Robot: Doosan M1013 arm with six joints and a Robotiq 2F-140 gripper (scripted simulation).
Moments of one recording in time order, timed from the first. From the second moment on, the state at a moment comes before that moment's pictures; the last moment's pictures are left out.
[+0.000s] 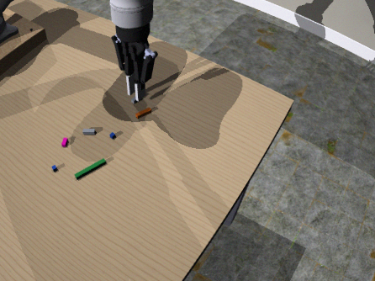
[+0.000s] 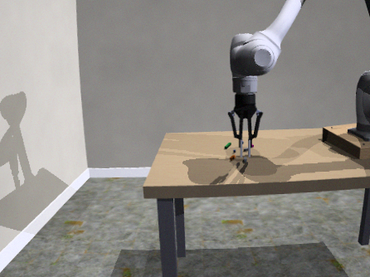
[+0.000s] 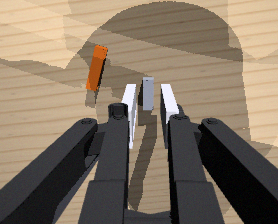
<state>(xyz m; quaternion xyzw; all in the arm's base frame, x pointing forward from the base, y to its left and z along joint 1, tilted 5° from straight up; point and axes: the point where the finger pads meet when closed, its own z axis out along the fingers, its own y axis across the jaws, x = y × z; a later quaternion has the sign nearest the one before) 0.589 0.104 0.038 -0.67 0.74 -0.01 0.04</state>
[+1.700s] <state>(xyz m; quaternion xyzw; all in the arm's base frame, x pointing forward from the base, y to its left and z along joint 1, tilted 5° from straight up) 0.590 0.105 0.022 -0.67 0.74 -0.01 0.04</state>
